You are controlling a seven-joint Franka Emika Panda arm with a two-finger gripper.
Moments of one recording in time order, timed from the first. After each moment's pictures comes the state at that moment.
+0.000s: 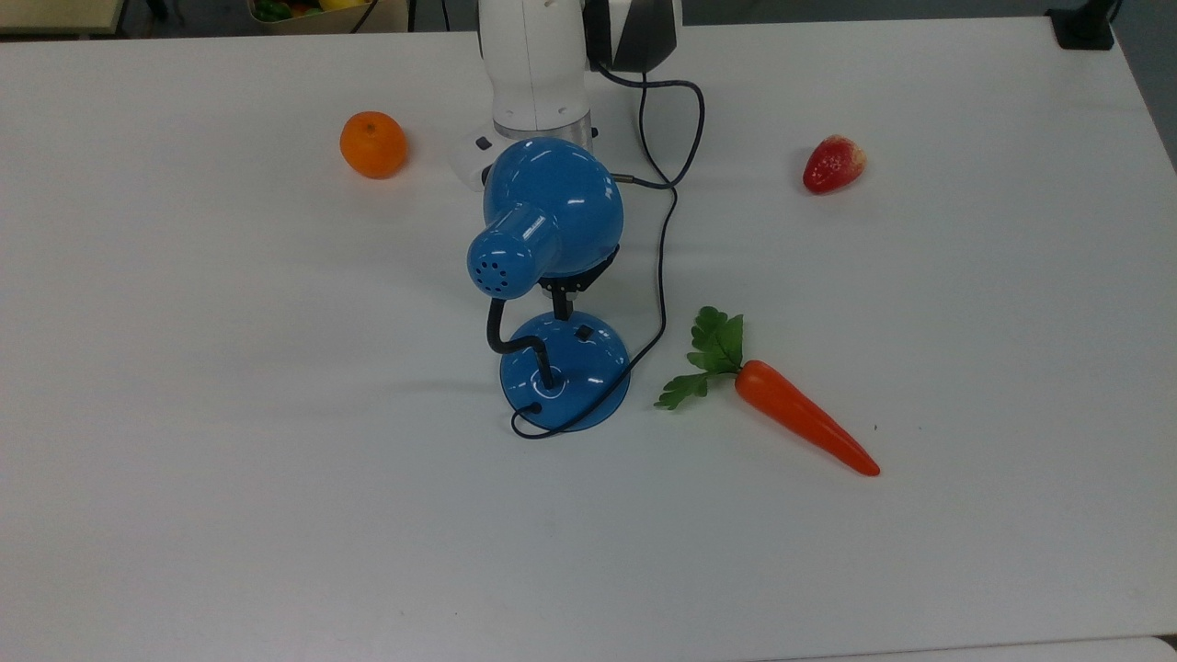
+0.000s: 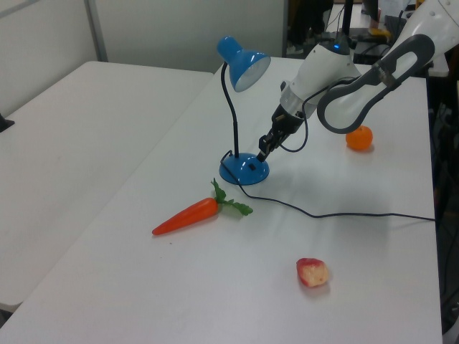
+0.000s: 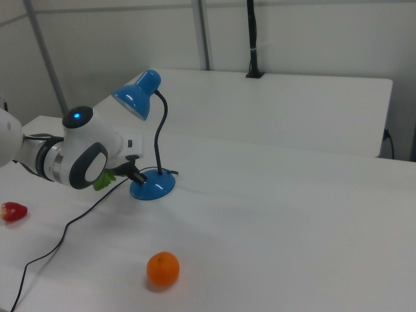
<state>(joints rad) 0.23 0.31 -0.05 -2.09 0.16 2.90 0.28</state>
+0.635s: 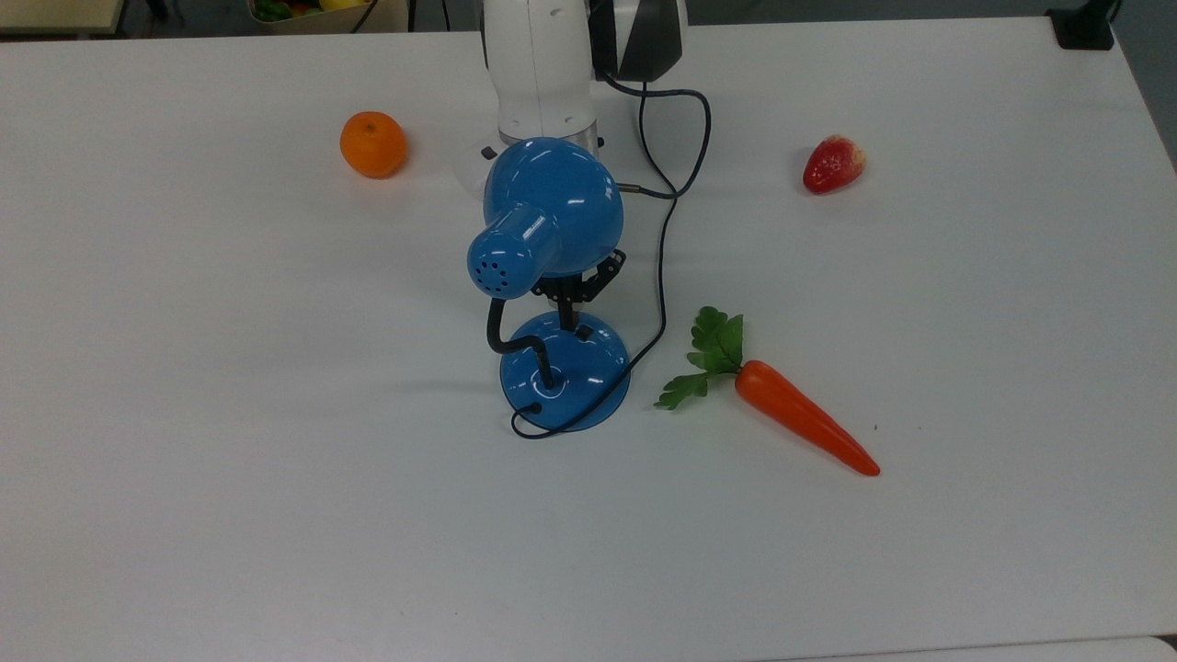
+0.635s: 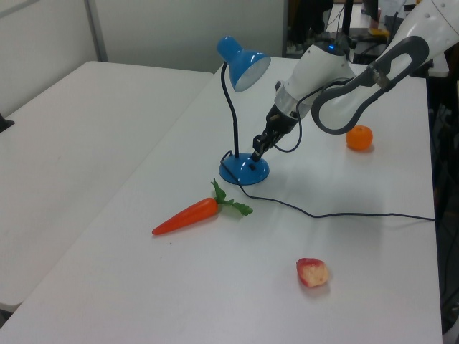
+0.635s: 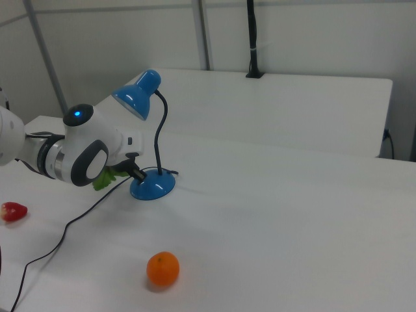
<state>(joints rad) 0.24 0.34 -0.05 -2.05 0.16 2.90 0.30</state>
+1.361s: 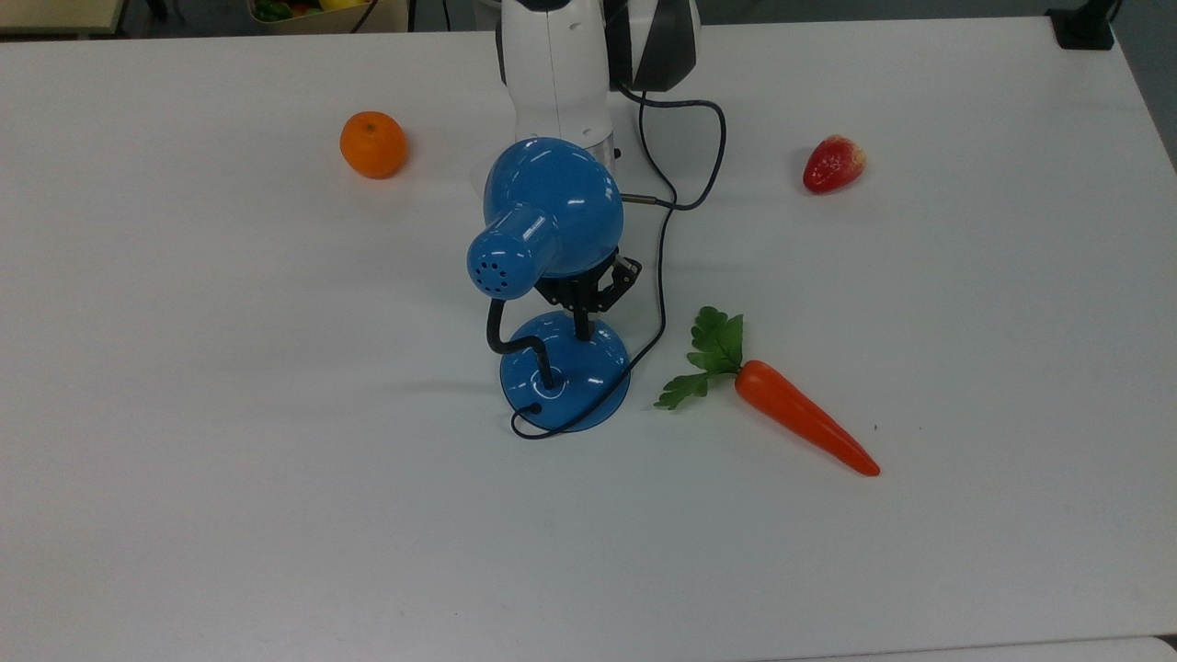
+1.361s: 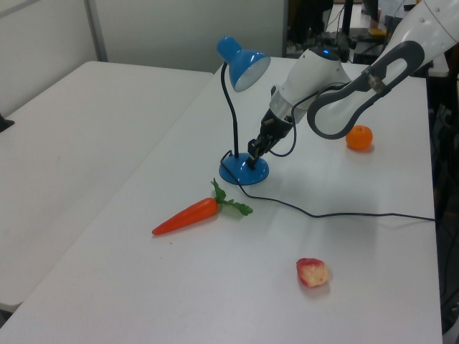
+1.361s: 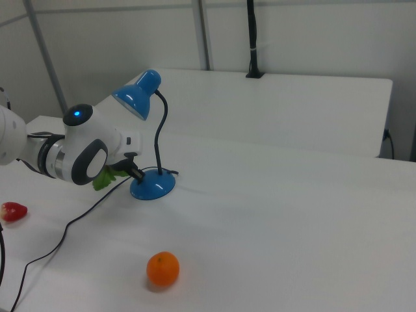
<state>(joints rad) 0.26 0.37 -0.05 -2.02 0.16 2.90 0.34</state>
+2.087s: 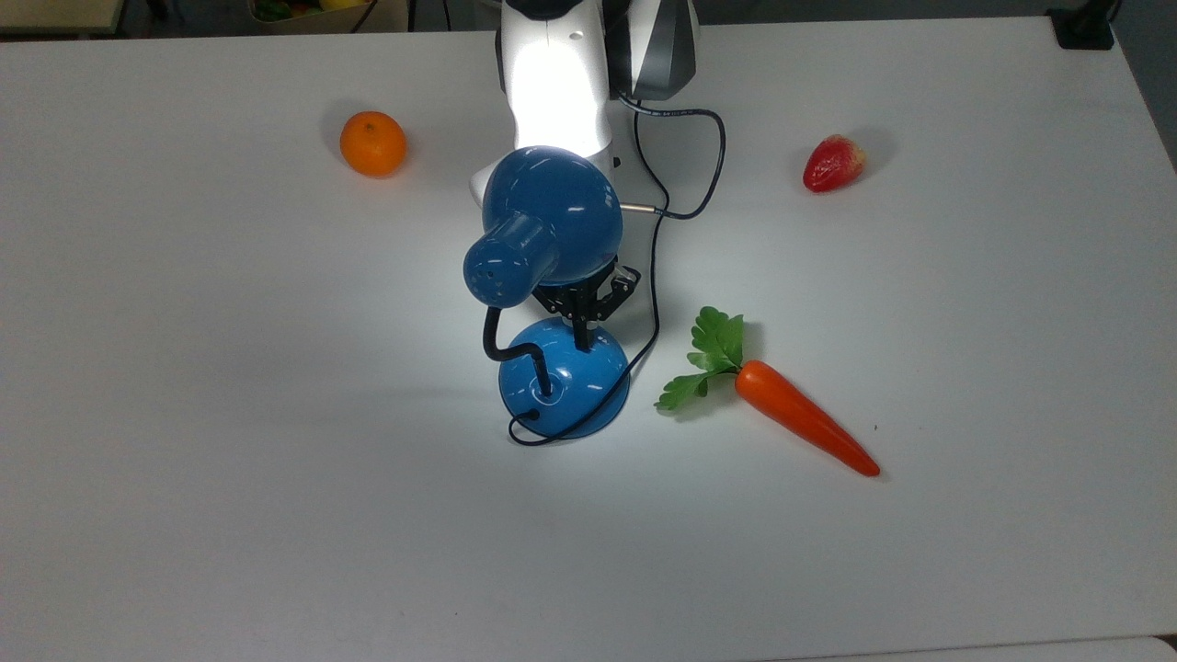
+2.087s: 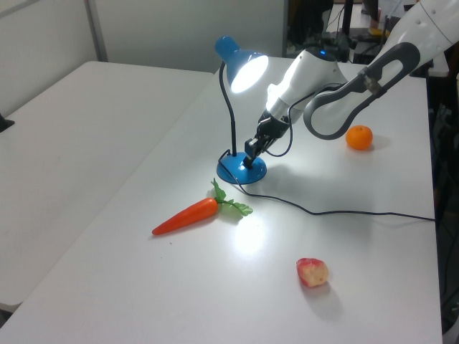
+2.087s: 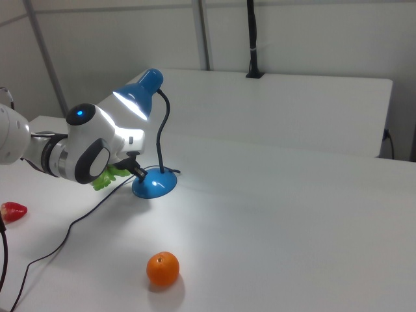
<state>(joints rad) 0.26 0.40 -0.05 -1.98 0.16 2.90 0.34</state>
